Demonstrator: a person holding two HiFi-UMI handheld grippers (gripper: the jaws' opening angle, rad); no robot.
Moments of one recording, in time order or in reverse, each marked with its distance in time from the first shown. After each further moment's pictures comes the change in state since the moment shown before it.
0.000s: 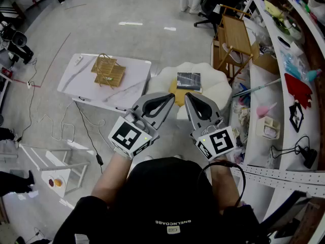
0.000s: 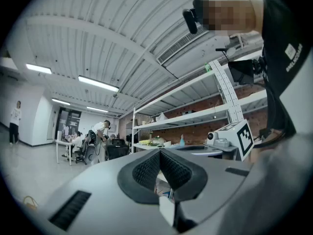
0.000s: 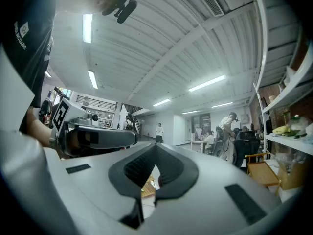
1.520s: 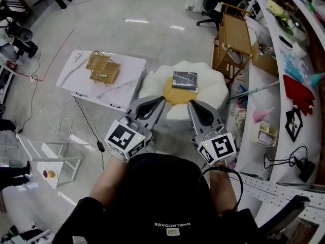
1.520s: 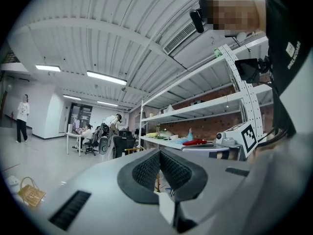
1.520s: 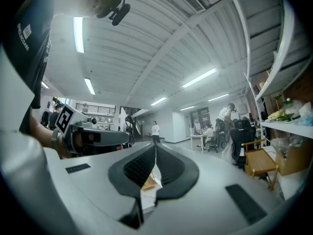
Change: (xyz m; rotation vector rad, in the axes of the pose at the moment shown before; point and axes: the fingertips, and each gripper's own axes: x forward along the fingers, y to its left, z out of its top) left arm 0.064 -0.036 -0.049 -0.069 0.061 0.125; right arm -0.077 -0.086 -0.050 0.107 0.008 0.009
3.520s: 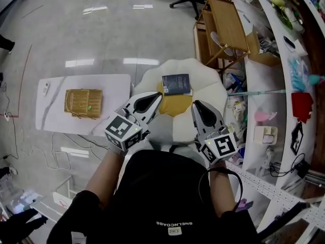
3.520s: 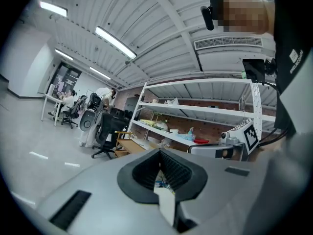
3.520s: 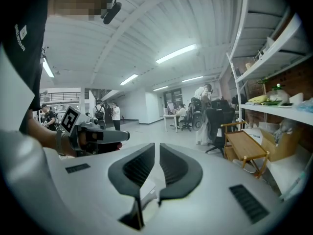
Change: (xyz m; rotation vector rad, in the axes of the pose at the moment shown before) left arm 0.173 0.303 -0.067 -0.259 0.138 -0.299; right arm 0.256 -0.148 -0.082 0.110 0.262 -0.339
